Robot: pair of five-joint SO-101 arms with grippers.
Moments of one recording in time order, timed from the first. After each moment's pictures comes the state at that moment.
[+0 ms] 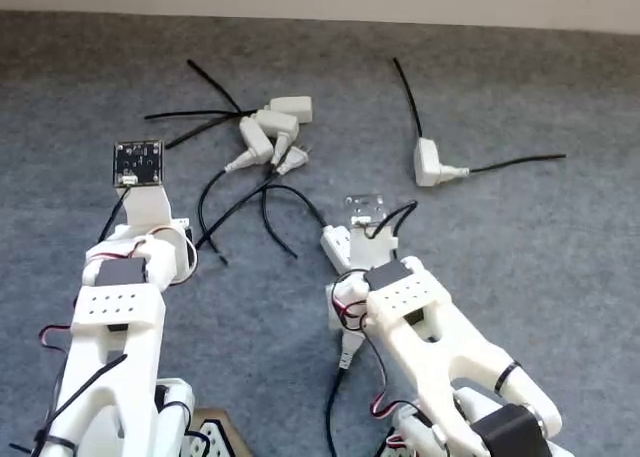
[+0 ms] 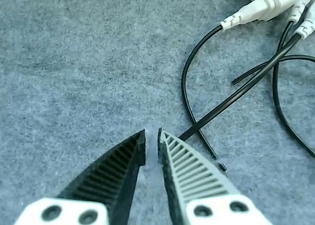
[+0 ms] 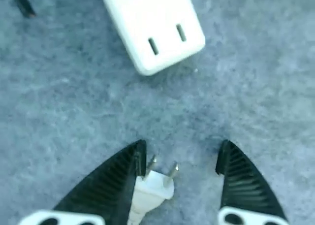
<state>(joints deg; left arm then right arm) -11.2 -41.5 64.0 38.1 1.9 -33.6 -23.6 58.9 50.0 -19.2</state>
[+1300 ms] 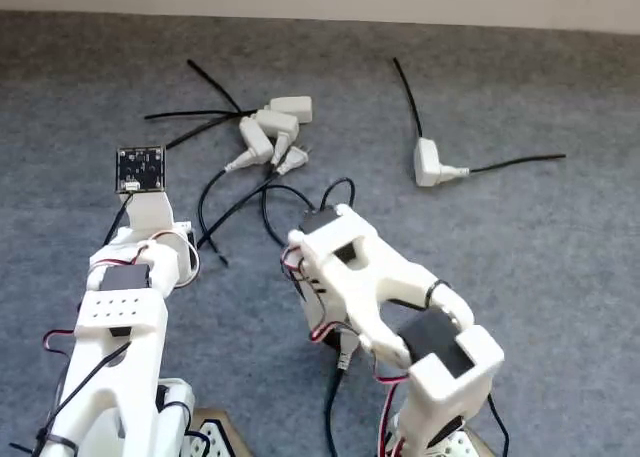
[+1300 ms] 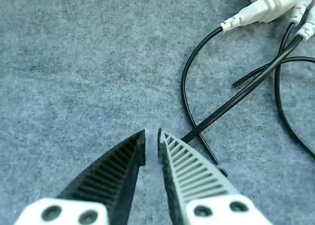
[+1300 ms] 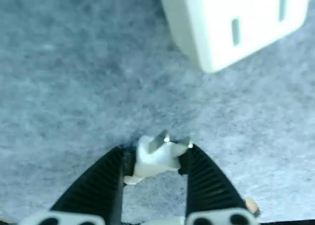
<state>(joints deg) -11.1 -41.5 67.6 32.7 1.9 -40.4 11.5 25.5 79.4 -17.9</state>
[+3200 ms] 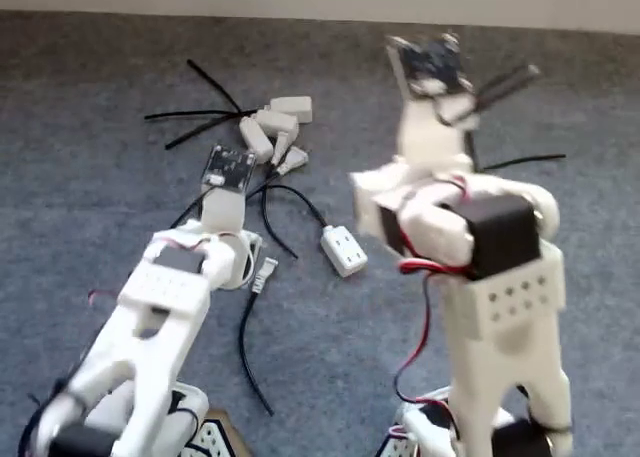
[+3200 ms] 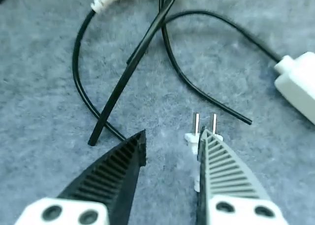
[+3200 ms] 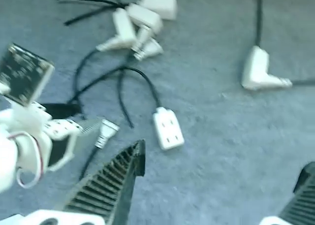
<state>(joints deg) 7.1 -31.8 59.8 38.9 0.2 -24.1 -29.6 -8.9 98.9 -7.9</state>
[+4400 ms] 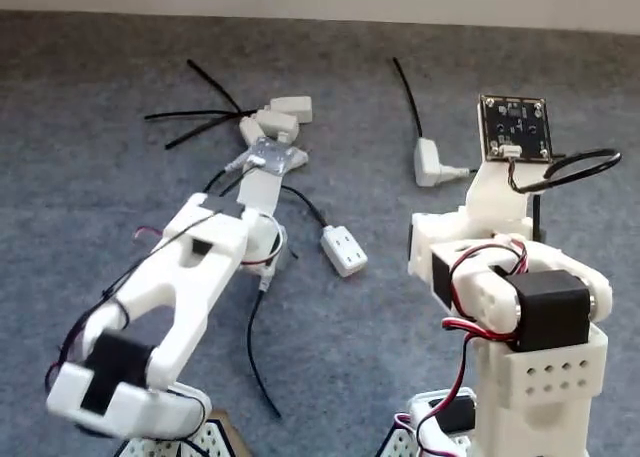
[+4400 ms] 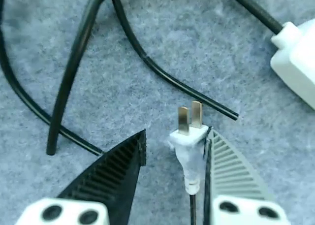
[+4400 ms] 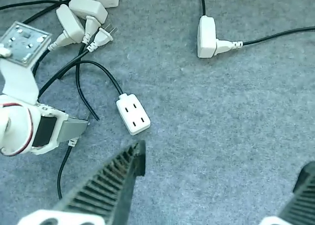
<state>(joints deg) 10.9 -3.9 38.1 51.8 0.0 -14.9 -45.6 6.6 97.4 -7.9</state>
